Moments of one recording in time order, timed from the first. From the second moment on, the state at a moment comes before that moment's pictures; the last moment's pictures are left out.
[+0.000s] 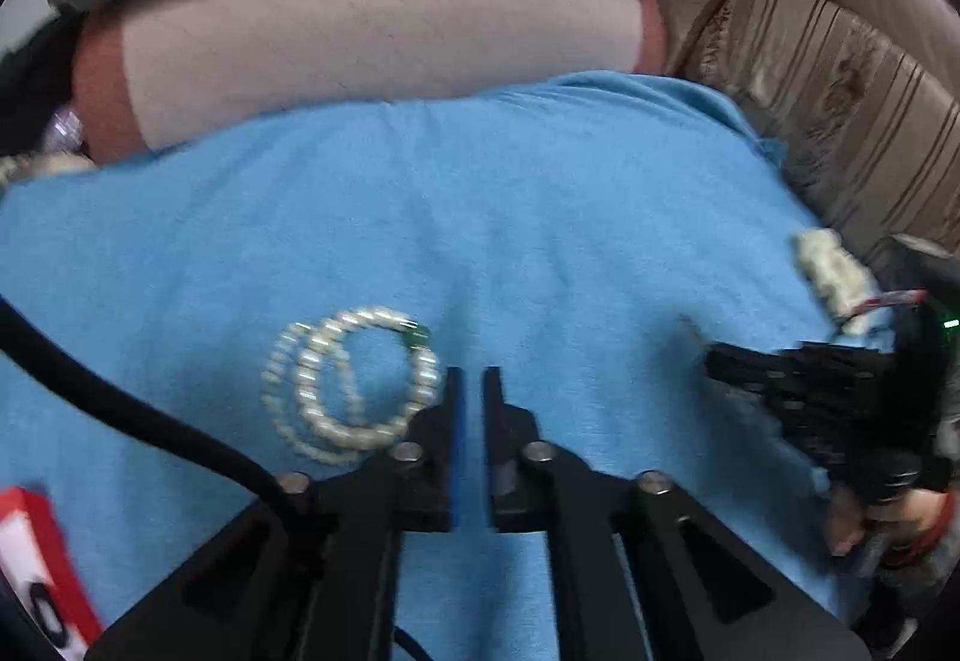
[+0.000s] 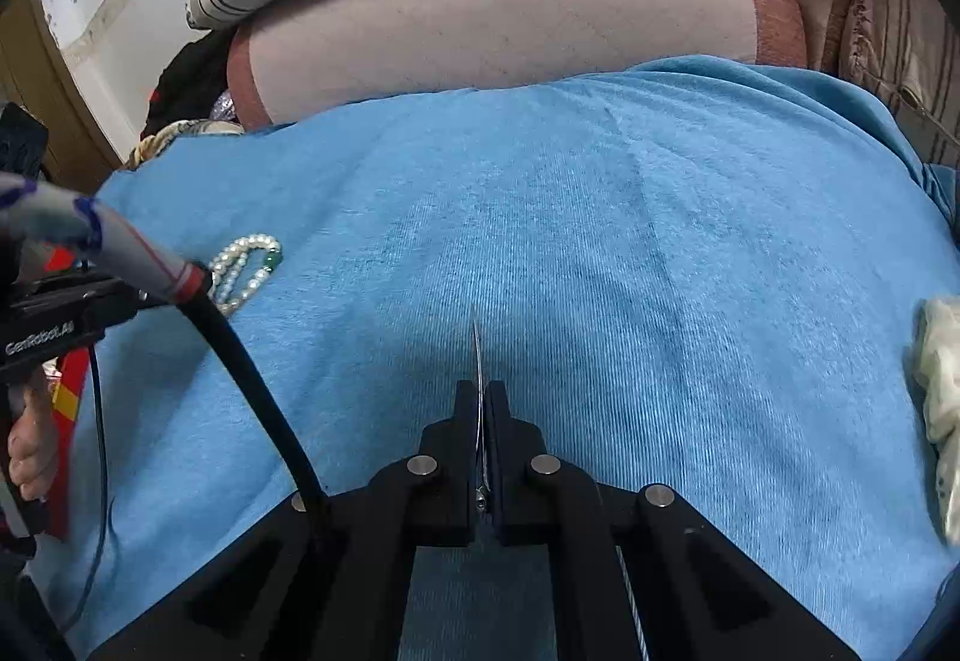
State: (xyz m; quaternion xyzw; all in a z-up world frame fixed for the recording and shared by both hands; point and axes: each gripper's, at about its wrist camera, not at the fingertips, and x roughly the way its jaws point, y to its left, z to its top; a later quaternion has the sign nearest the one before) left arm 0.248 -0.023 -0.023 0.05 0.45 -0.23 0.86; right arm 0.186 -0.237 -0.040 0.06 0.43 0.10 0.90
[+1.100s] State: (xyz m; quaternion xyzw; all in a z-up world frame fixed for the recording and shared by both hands) left arm 0.256 -0.014 -0.056 0.13 0.51 -0.34 0.78; right arm 0.186 -0.242 -0.056 0.07 0.45 0.12 0.88
